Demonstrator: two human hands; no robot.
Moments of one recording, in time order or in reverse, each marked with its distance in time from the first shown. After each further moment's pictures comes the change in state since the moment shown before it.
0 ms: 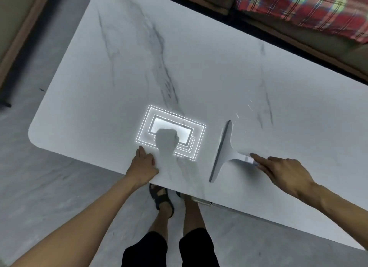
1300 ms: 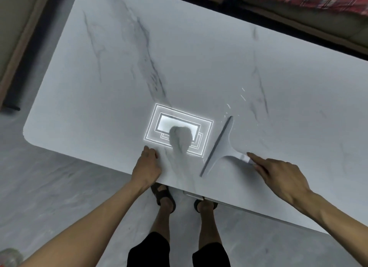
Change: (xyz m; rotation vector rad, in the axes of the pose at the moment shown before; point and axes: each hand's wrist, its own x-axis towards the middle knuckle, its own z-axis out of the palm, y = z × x) left_hand -0.025 0.064 0.045 0.004 0.250 0.004; right_hand -0.030 0.014 0.040 0.201 0.064 0.101
